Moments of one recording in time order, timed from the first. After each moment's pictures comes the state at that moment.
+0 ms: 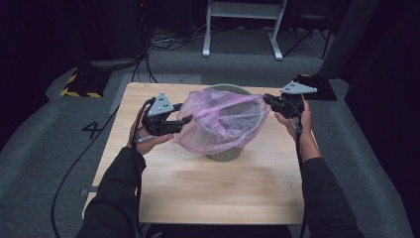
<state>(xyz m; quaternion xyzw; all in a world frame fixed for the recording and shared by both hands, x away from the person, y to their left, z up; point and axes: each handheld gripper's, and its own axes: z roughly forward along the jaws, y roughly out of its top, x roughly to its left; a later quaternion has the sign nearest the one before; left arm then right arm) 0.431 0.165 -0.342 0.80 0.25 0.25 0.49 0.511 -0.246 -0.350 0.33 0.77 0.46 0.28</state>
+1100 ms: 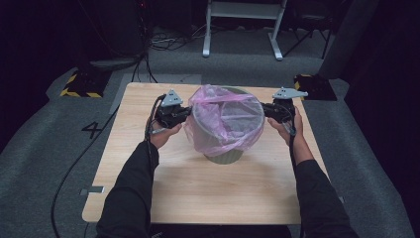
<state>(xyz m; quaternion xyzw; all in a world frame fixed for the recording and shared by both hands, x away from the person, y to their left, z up) 0.475 0.147 -0.377 0.80 0.29 0.20 0.49 0.515 -0.234 -0.377 0.31 0.79 0.48 0.21</state>
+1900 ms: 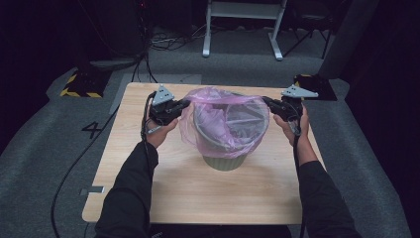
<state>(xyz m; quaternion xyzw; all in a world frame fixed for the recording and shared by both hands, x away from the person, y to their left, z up) 0.476 0.156 -0.367 0.74 0.34 0.24 0.53 0.507 -0.246 -0.363 0.35 0.75 0.50 0.26</state>
